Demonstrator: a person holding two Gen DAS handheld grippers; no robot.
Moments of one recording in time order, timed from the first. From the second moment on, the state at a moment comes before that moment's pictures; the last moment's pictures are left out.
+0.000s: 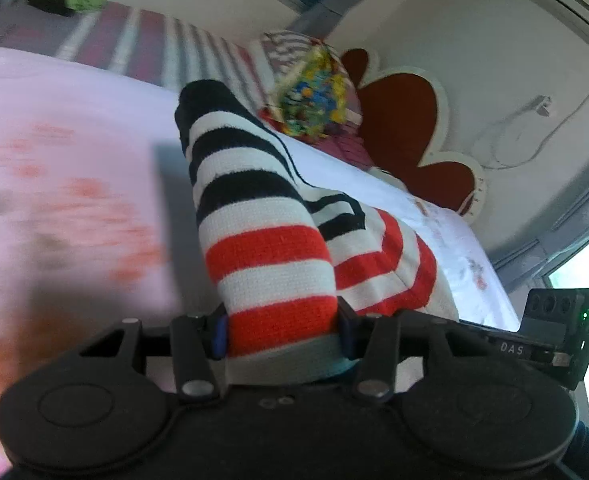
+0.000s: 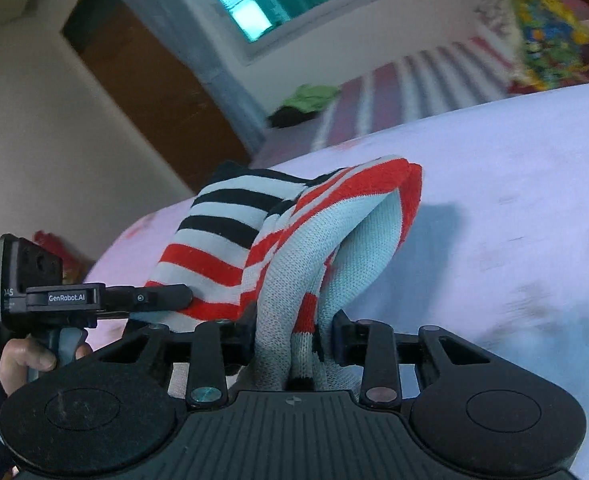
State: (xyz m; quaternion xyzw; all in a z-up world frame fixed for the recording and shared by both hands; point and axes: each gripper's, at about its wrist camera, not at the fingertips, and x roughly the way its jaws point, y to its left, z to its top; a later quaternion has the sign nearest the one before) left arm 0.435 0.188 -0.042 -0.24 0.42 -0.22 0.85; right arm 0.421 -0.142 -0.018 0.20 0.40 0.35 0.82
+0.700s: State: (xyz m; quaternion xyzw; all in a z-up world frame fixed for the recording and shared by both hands) left arm 0.358 0.296 -0.039 -0.11 0.34 -0.05 0.93; right arm 0.419 -0.042 -0.041 0.22 0.38 0.26 0.86
